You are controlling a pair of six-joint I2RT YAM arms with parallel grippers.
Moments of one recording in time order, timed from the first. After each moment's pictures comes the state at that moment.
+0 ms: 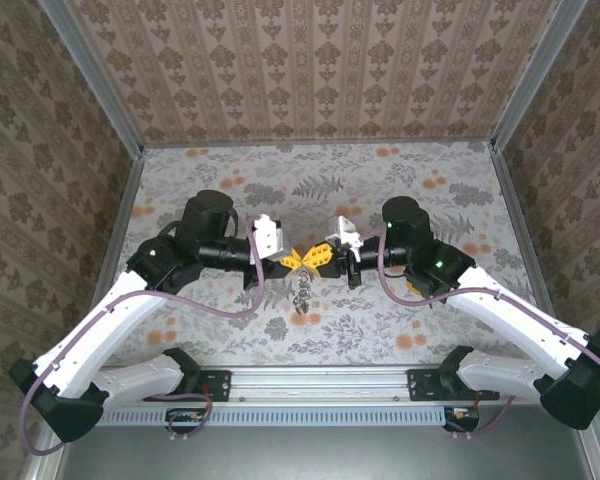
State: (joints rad) left arm -0.75 1.04 1.17 -0.72 0.72 0.49; right arm 0.70 1.10 0.97 -0.14 -0.79 -0.24
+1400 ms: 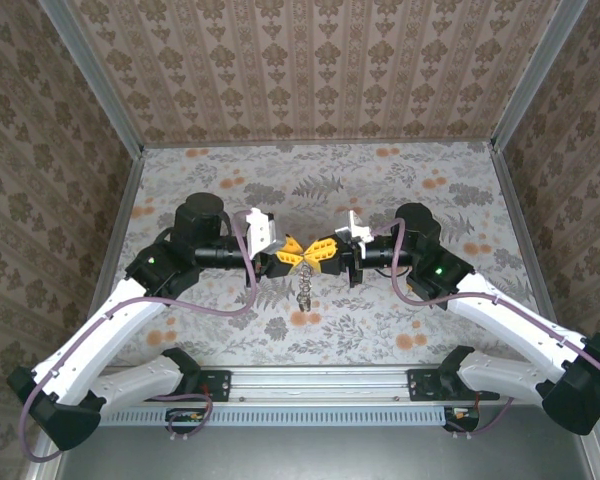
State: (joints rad) left arm -0.73 0.99 1.09 -0.51 0.76 0.35; right arm 0.68 1.07 0.86 0.16 -0.82 -0.04
